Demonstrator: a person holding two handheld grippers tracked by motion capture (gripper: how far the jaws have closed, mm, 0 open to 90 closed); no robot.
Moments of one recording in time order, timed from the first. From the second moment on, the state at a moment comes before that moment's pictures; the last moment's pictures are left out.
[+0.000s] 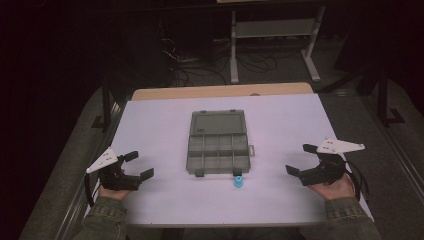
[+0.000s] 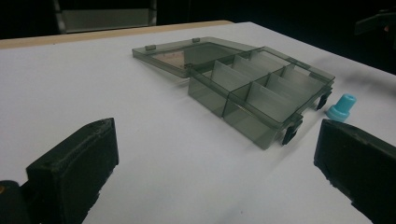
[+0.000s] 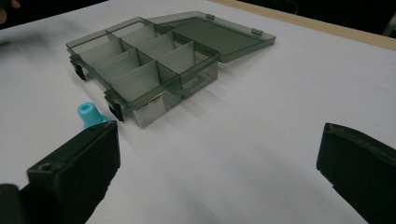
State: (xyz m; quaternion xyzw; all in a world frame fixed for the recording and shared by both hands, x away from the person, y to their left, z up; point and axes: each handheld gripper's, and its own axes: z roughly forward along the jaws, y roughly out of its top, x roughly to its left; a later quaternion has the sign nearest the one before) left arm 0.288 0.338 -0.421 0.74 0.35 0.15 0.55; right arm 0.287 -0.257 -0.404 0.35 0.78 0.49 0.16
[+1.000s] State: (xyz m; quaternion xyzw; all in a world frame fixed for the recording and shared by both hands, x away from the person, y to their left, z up) left arm 0.288 0.338 -0.422 0.74 0.35 0.15 0.55; right arm 0.292 -0.233 -0.381 0.32 0.82 0.46 0.13
